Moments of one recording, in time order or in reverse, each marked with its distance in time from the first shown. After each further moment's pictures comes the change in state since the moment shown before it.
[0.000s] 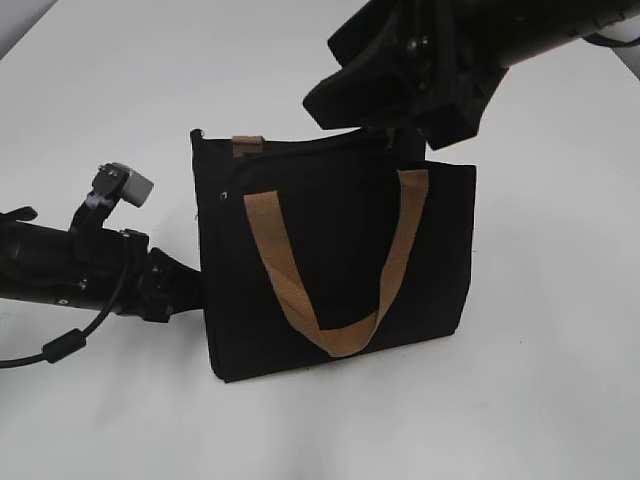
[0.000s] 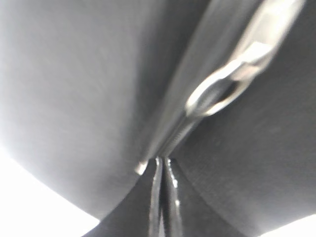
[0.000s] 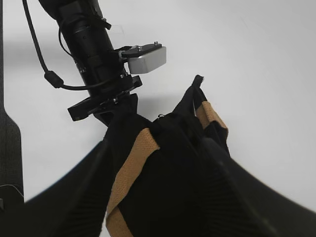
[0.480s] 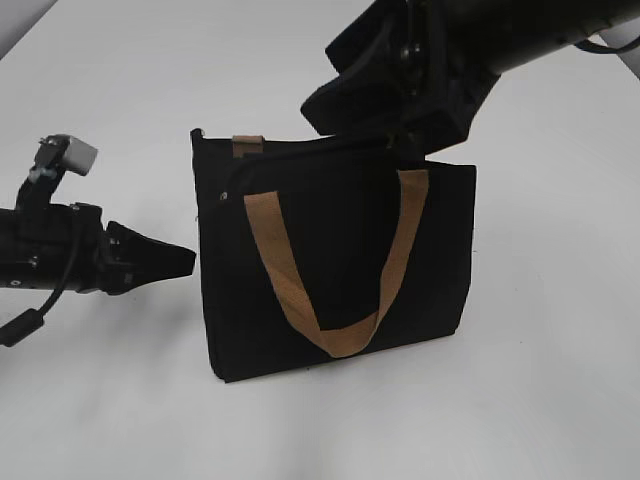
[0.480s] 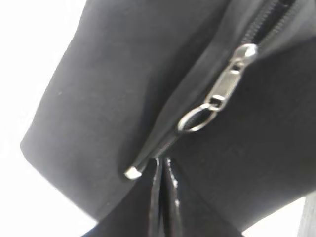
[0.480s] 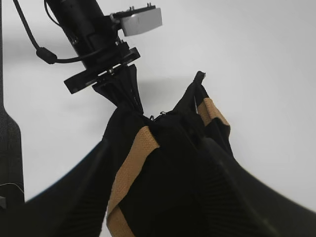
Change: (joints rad) left arm 0.089 -0.121 0.049 0.000 0.025 -0.032; right arm 0.001 0.014 0.000 -0.007 -0.003 0.011
